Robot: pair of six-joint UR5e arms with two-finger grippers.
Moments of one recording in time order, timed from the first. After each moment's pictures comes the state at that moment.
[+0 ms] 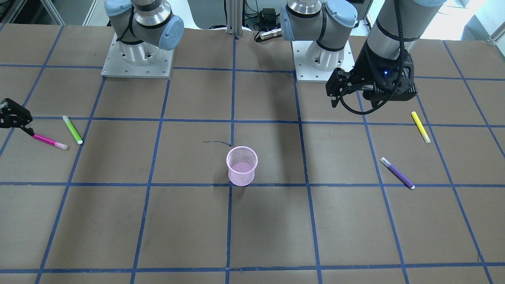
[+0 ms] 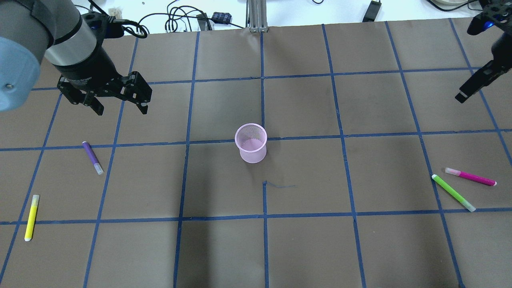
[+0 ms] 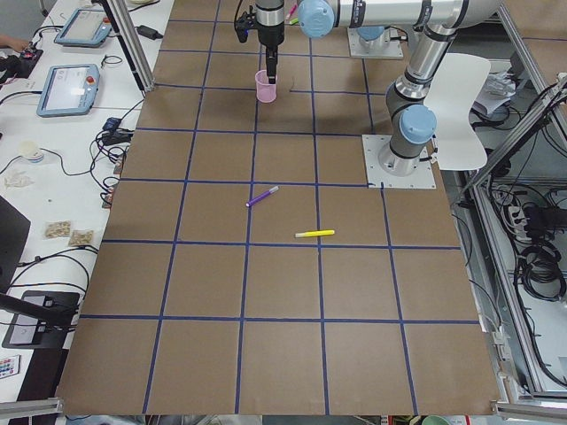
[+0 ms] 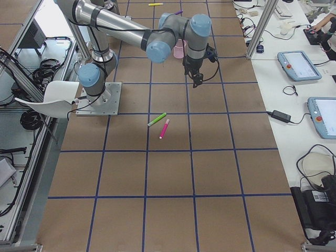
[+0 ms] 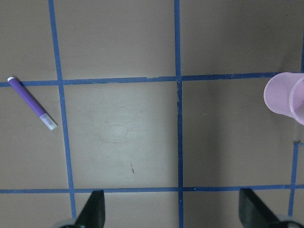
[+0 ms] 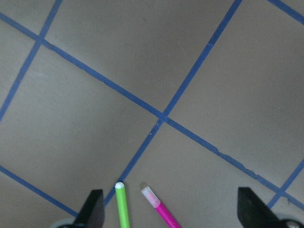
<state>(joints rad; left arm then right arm) -1.50 -1.55 -1.63 -1.56 1.60 0.06 1.06 -1.38 1.62 -1.76 -1.54 -1.16</state>
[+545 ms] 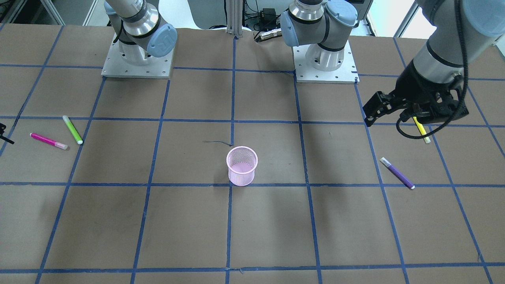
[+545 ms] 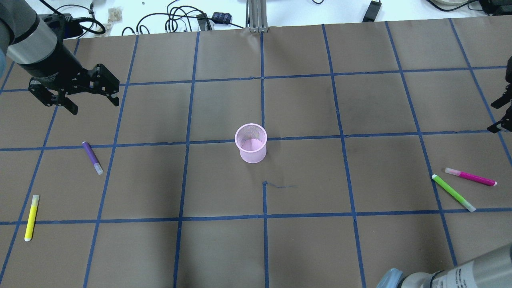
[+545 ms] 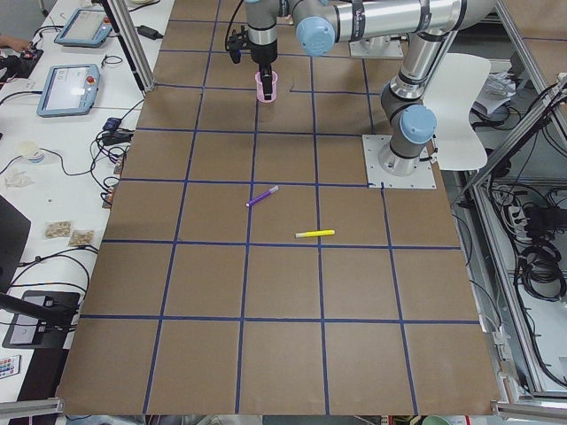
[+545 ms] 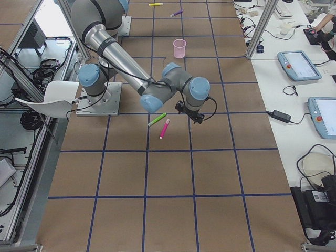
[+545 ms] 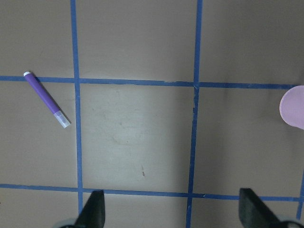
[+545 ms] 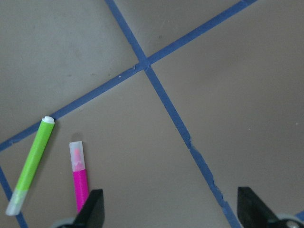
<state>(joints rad) -1.31 -1.60 -1.64 -1.49 1.55 0.07 0.82 -1.21 1.67 -1.86 -1.39 -1.87</state>
